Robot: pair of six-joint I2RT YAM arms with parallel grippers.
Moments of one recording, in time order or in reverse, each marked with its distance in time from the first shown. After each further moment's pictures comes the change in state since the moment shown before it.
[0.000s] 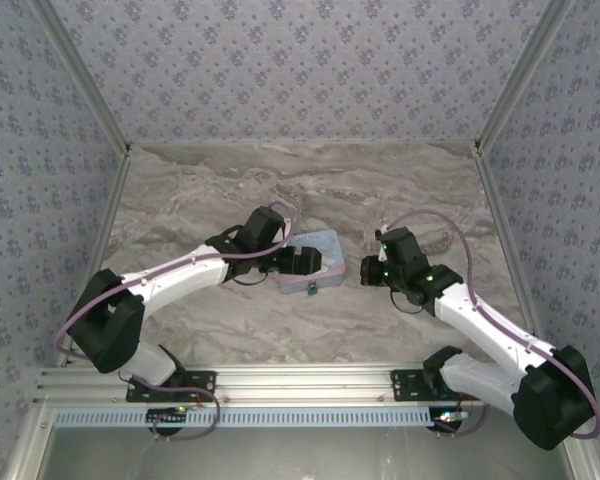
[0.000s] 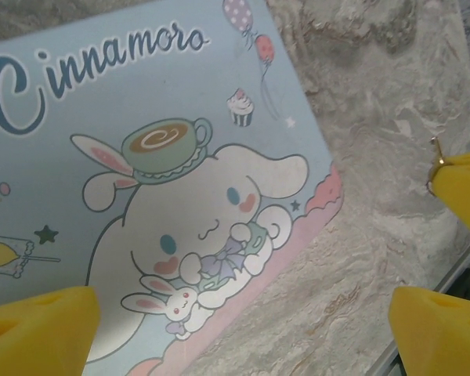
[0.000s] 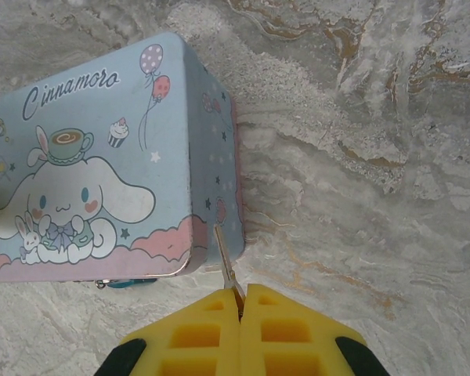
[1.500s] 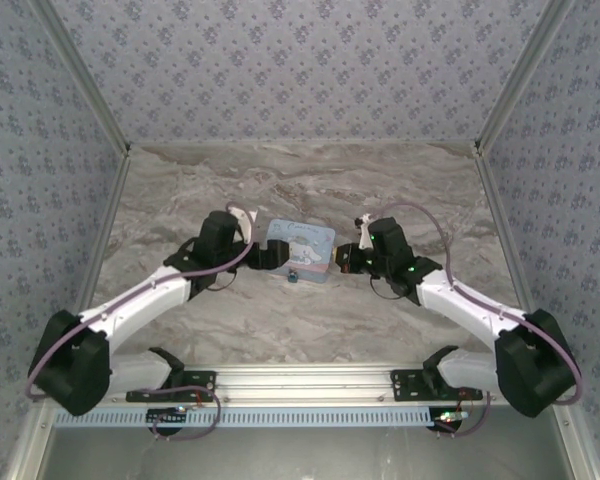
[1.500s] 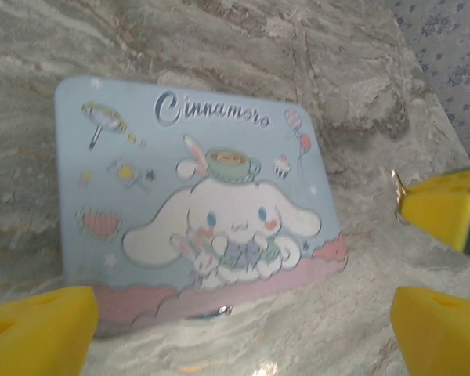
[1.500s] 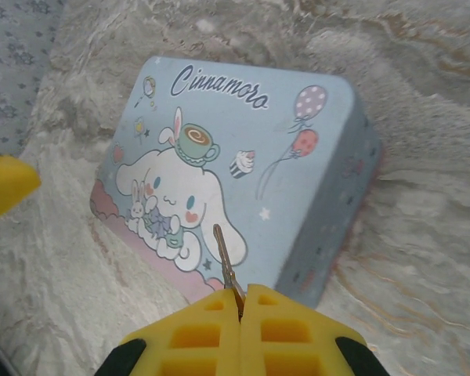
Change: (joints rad) left arm 0.180 -0.306 -0.288 0.215 -0.024 0.136; right arm 0.028 0.209 0.013 0.369 -0.211 0.072
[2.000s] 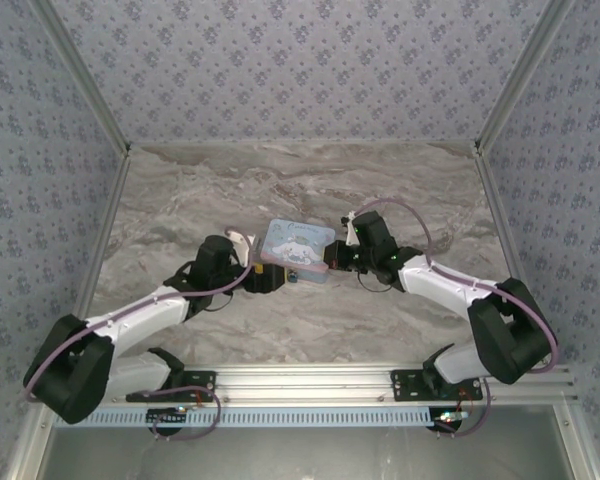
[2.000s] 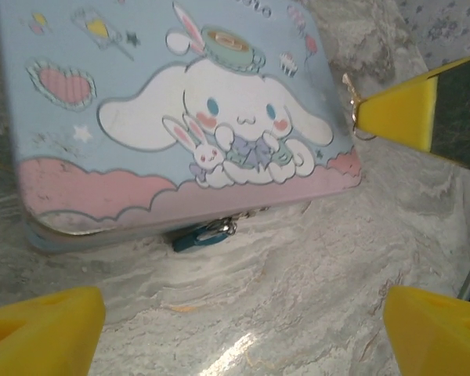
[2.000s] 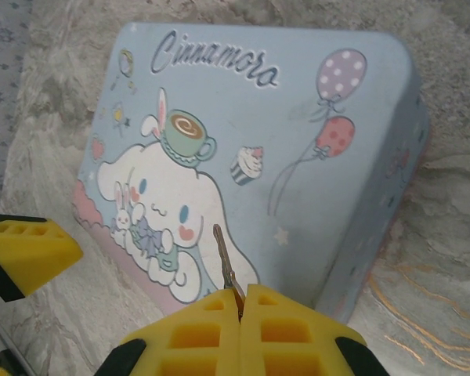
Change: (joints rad) left arm 0.000 0.008 -0.200 0.182 0.126 -0.030; right arm 0.018 0.169 0.080 0.005 -0.040 0.047
